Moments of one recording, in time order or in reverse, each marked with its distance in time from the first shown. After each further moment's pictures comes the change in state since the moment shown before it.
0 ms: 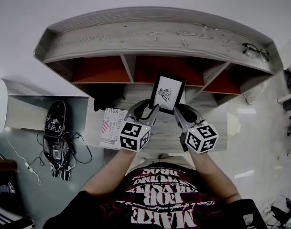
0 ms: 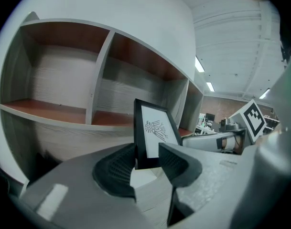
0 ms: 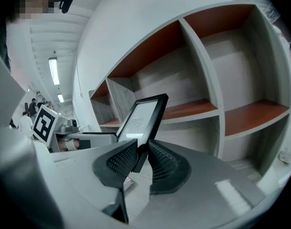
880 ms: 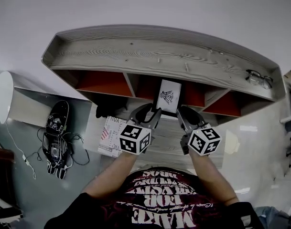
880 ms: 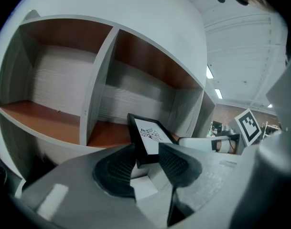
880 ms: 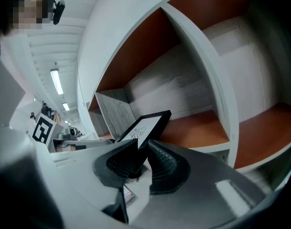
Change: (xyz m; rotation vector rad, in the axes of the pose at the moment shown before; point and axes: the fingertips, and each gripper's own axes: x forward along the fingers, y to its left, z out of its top) left arm 0.028 0.013 0.046 -0.082 -0.047 0.061; right arm 0.029 -0.031 0.056 0.053 -0.039 0.090
